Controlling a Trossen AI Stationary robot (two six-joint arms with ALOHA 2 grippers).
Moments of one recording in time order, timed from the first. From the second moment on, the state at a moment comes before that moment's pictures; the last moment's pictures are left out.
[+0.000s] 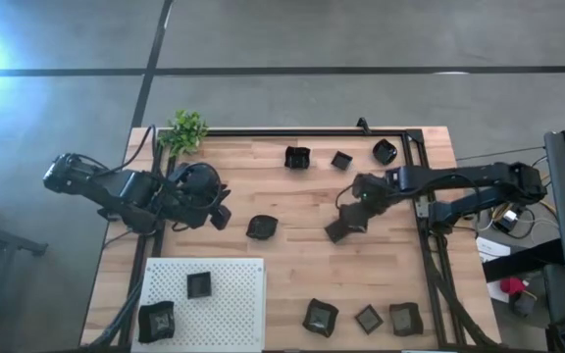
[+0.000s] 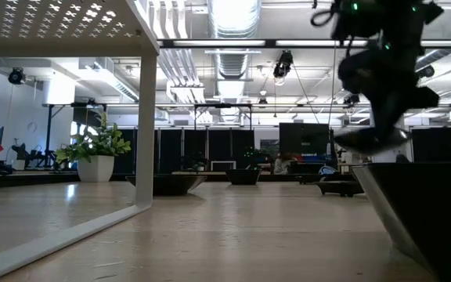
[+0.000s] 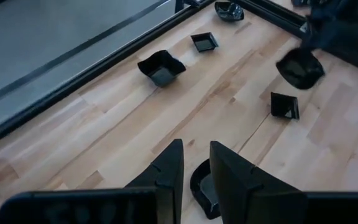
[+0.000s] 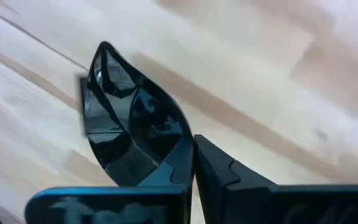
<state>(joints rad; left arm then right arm) -0.32 1.15 1.30 -1.07 -0.72 -0.87 -0.10 1.21 0.83 -0.91 0.02 0.99</state>
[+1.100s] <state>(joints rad) -0.23 1.42 1.30 -0.27 -0.81 -0.32 -0.10 1.21 1.16 -0.53 0.51 0.51</state>
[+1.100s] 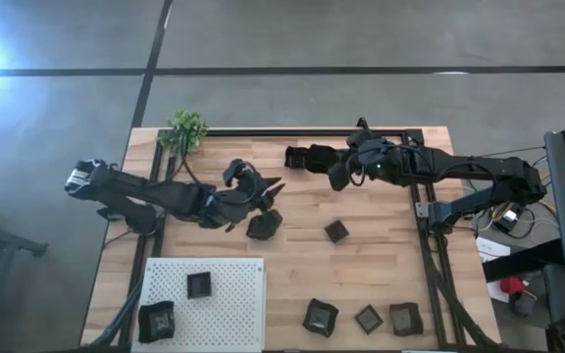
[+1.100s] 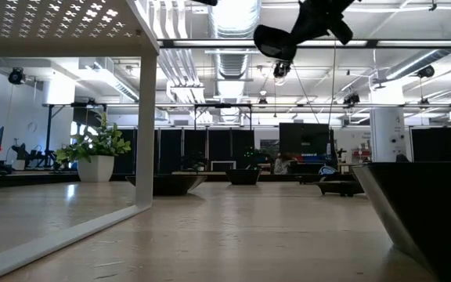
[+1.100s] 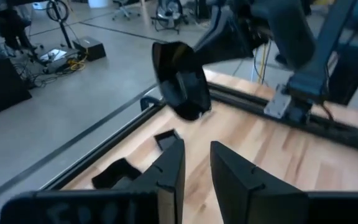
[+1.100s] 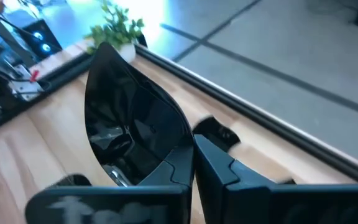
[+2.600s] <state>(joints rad) 0.00 1.60 1.30 0.11 -0.71 -0.26 -0.10 1.22 1.15 -0.43 0.53 0.41</state>
